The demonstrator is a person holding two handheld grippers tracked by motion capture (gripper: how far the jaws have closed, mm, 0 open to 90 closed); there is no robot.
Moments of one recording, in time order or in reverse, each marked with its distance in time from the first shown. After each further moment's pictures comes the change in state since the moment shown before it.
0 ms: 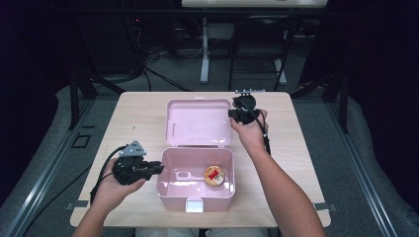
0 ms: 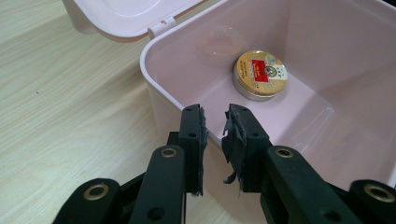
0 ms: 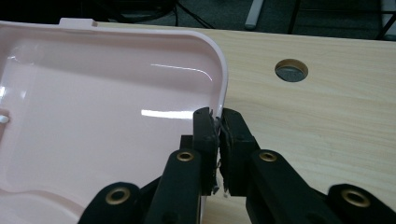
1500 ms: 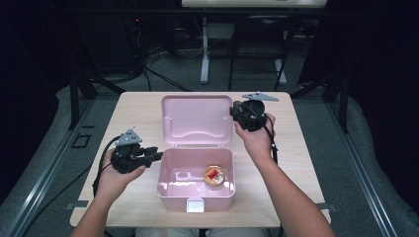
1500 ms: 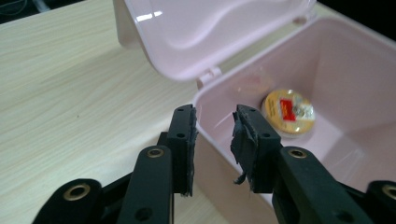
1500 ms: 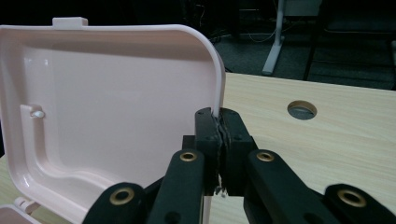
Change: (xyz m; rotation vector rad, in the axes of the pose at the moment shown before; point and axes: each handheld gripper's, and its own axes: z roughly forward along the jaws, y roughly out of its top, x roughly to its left) left arm 0.023 0.021 -0.002 -0.115 0.053 -0.072; right arm 0.005 -0.013 -0.048 -0.198 0.097 -0.046
